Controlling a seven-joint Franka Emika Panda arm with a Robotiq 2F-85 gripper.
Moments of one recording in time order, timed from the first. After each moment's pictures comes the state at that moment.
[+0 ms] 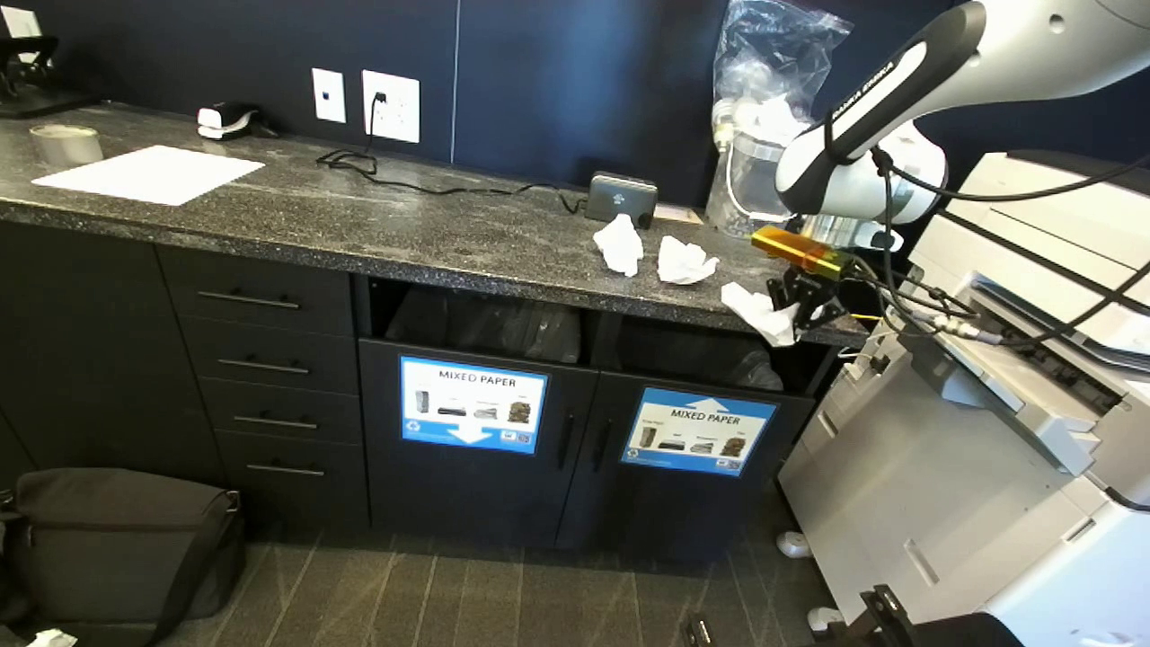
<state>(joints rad) -0.05 0.44 -0.21 -1.93 0.00 2.33 0.91</state>
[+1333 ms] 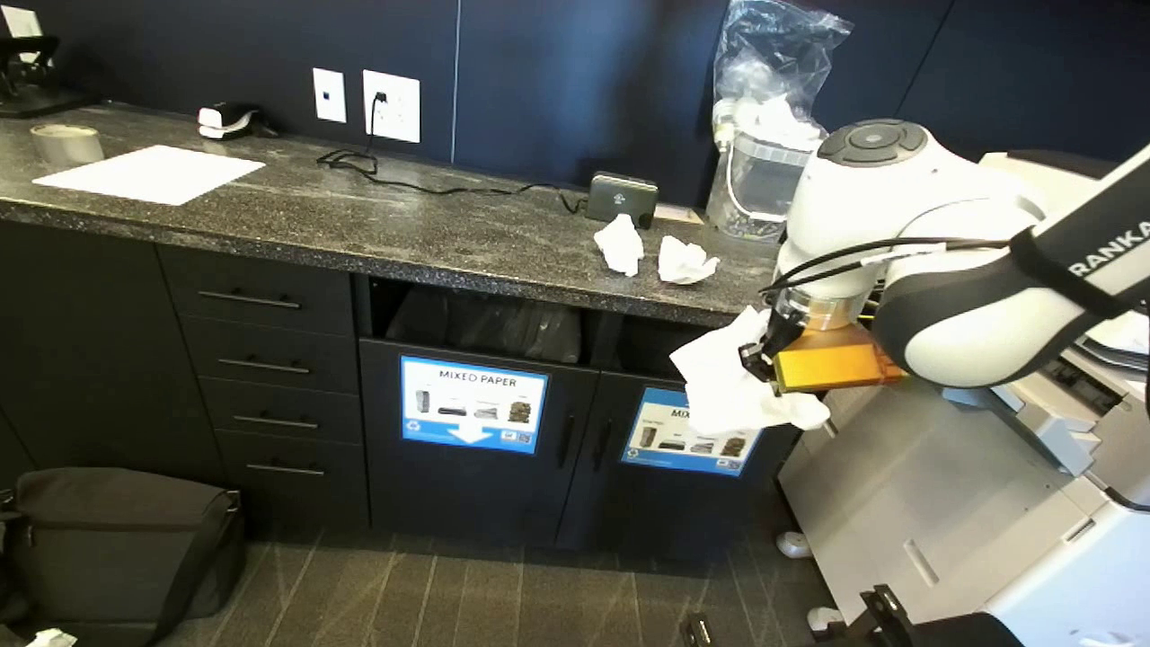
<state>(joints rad) 0.09 -0.08 -0.15 -2.69 -1.11 2.73 1.08</state>
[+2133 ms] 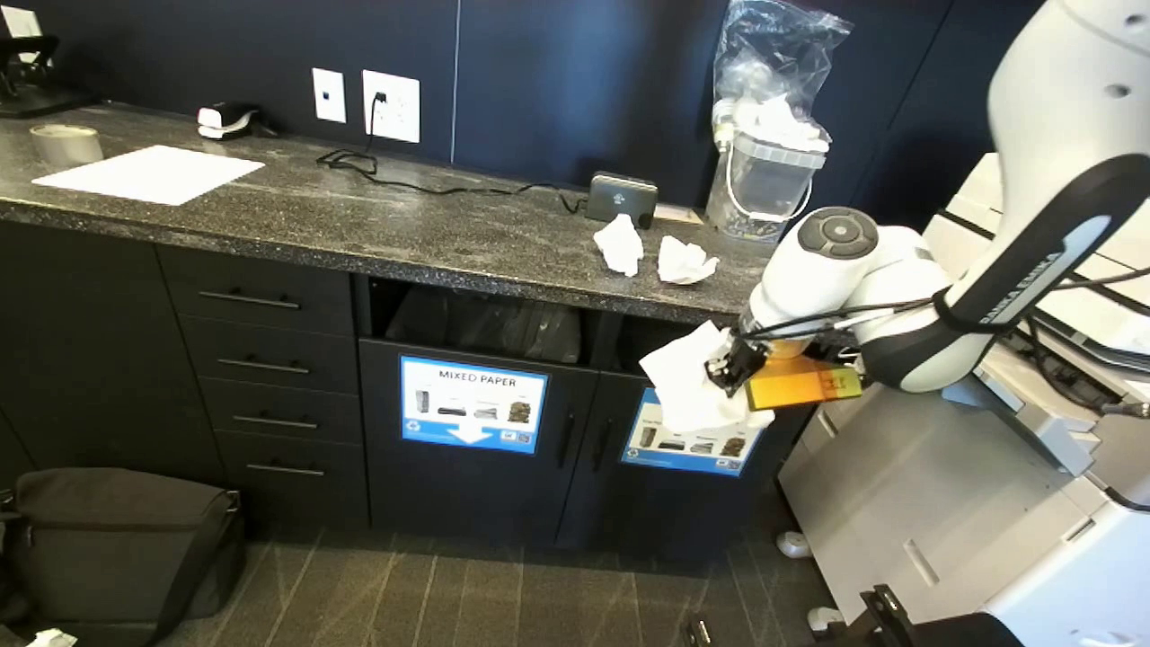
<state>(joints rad) -0.02 0.42 -0.19 -2.30 -1.69 3.07 1.48</state>
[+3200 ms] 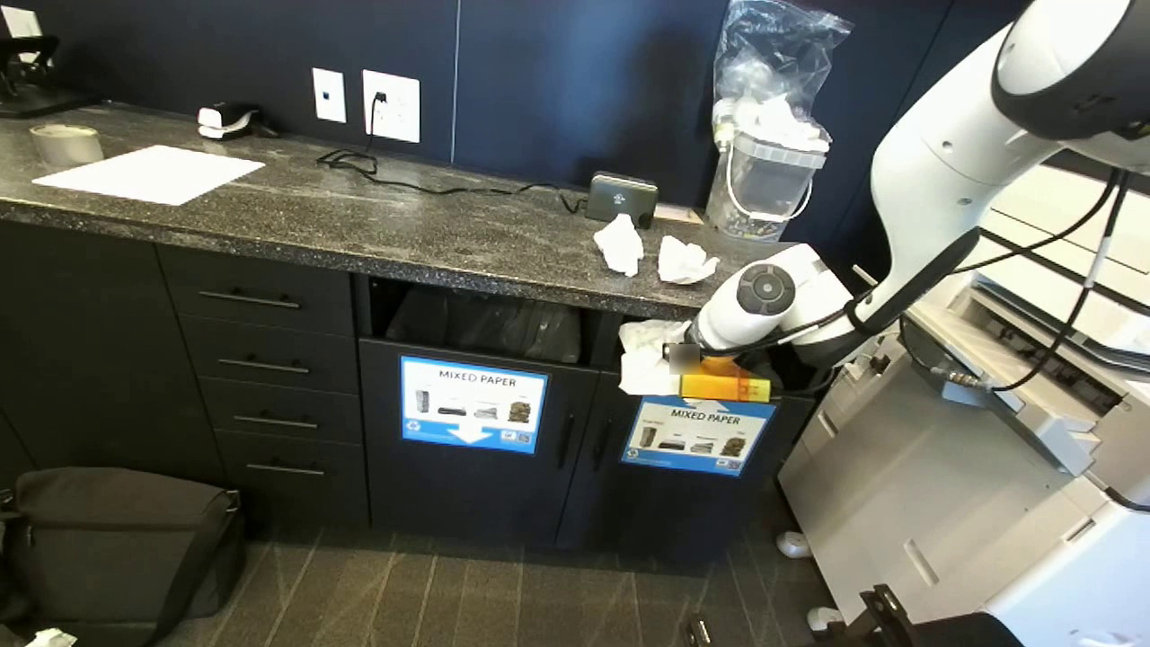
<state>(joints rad) -0.24 0.81 0.10 -1.77 -2.28 2.95 2.18</state>
